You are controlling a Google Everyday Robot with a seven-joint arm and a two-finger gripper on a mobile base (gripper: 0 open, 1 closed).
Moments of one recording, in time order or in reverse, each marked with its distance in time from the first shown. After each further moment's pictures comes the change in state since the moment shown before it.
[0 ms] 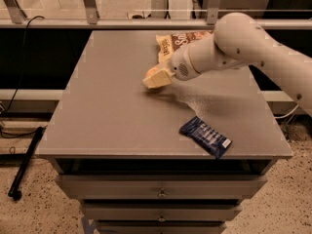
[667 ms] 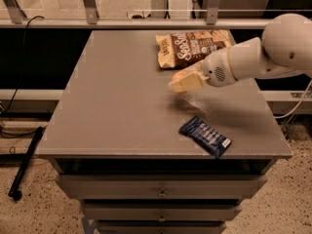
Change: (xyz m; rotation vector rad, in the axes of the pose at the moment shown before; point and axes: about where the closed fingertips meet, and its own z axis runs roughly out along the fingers) arm 0.036 0.013 -0.086 0.017 -0.031 0.112
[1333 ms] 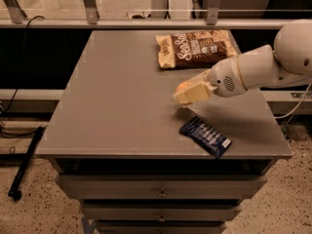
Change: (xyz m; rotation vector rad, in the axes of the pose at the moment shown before) arm 0.022 0.030 -0.019 -0.055 0.031 0.034
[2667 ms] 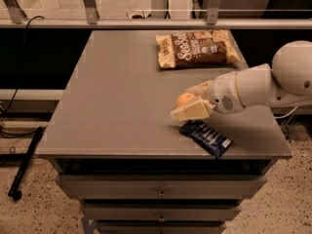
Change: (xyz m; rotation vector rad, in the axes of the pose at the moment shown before) arm 0.027 0.021 0.010 0.024 -0.002 -0.065
